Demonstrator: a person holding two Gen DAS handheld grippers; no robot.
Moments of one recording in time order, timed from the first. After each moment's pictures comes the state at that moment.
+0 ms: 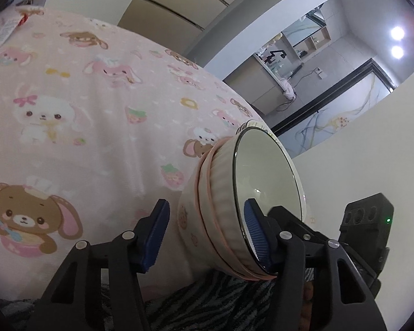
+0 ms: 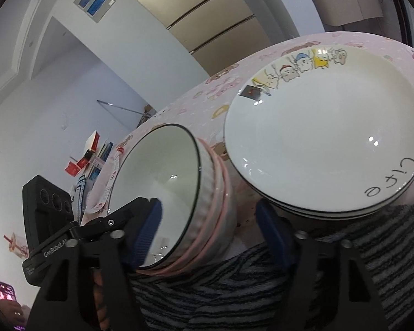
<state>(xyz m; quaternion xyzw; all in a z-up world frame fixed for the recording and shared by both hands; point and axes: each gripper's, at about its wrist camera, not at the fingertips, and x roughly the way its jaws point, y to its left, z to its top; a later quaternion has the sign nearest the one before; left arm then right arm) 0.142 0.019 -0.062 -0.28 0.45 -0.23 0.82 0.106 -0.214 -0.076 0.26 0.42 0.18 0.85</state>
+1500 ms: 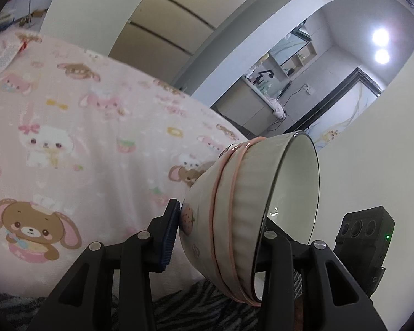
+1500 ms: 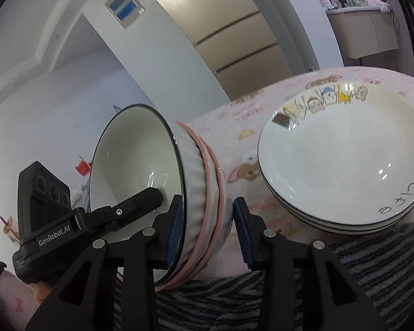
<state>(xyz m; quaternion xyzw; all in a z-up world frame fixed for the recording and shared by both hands) 0.122 0.021 -0.032 -0.27 0.38 -0.23 0.85 0.086 -0.196 -0.058 0.22 0.34 0.21 0.89</state>
